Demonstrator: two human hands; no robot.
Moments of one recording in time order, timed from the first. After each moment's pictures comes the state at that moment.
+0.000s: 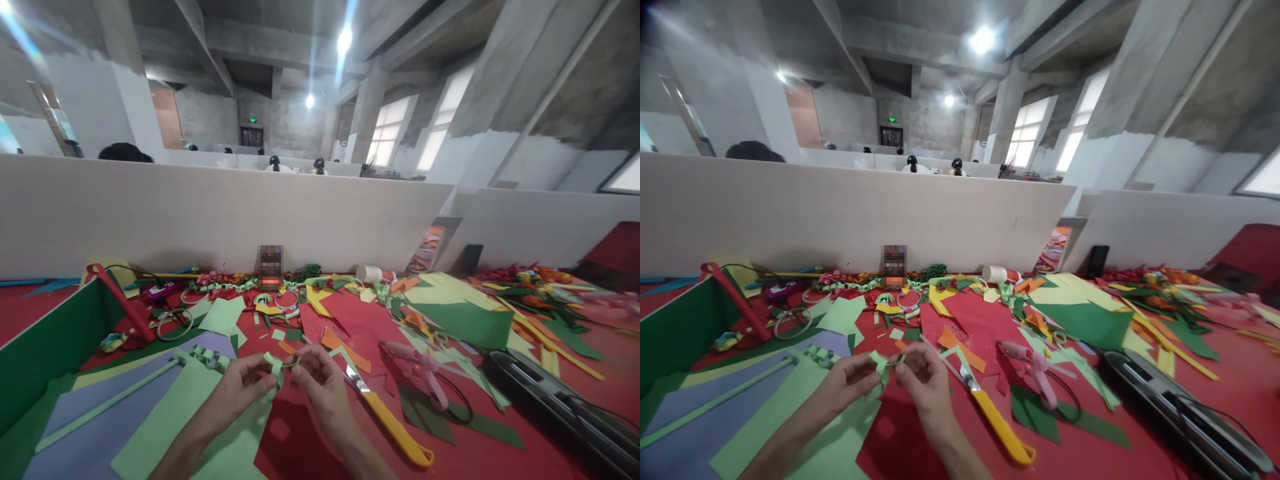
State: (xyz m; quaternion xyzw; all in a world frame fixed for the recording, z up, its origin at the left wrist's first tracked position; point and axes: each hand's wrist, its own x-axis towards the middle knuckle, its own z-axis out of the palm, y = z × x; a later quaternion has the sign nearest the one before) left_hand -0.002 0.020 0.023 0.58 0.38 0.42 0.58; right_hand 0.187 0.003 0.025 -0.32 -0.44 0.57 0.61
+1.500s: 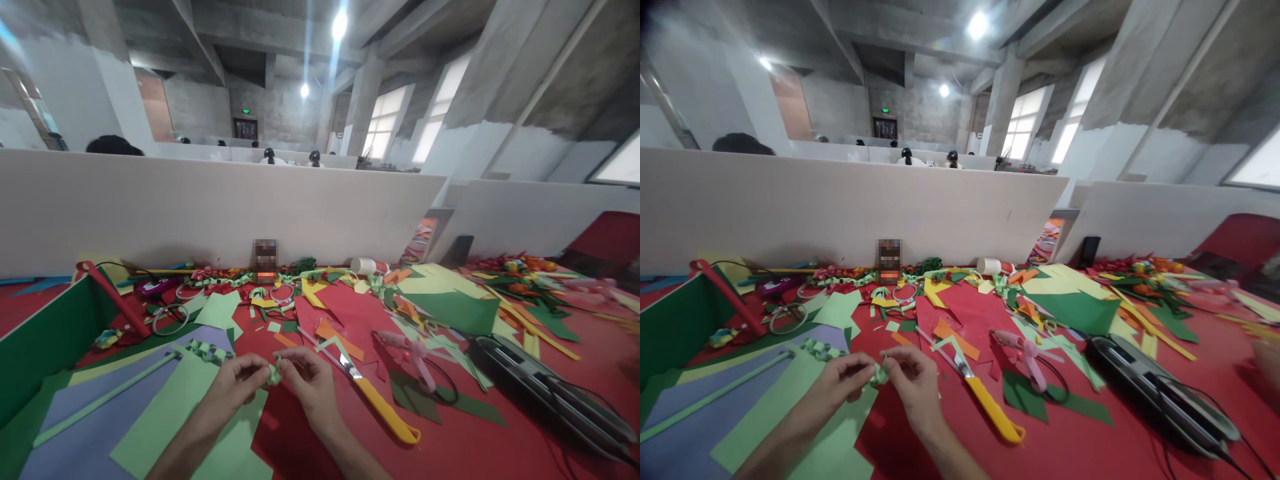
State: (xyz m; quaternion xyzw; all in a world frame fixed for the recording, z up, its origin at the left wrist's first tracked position) left_hand 0.008 0.002 0.041 0.54 0.43 0.40 0.60; right_hand 0.181 -0.002 0.016 -0.41 -0.52 0.48 0.58
